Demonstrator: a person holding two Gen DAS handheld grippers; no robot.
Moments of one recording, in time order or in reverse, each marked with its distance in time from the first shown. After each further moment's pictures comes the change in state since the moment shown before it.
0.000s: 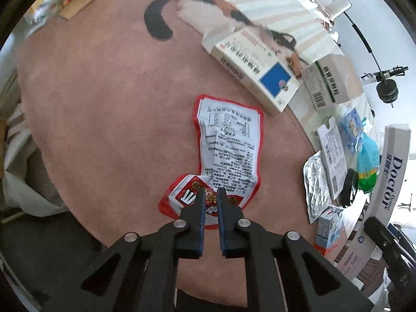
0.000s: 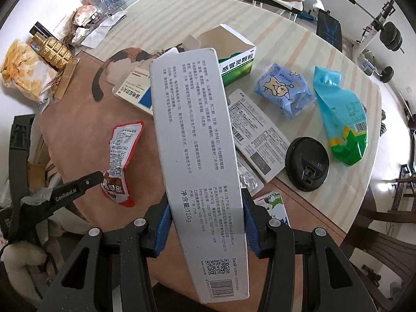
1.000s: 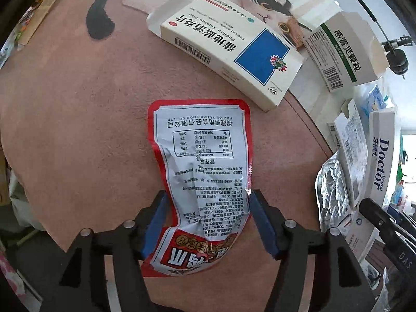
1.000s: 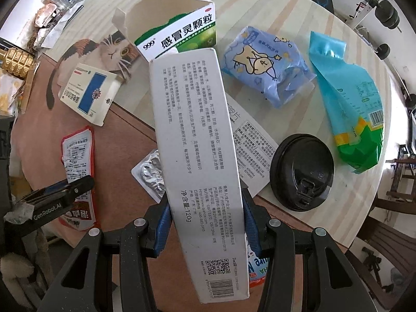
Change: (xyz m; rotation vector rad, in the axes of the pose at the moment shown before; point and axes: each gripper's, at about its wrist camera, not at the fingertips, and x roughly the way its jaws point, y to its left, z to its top) left arm 0.039 -0.033 0.027 0.104 0.083 0.106; right arm 0.086 -0.056 0.039 0.076 0.132 -0.034
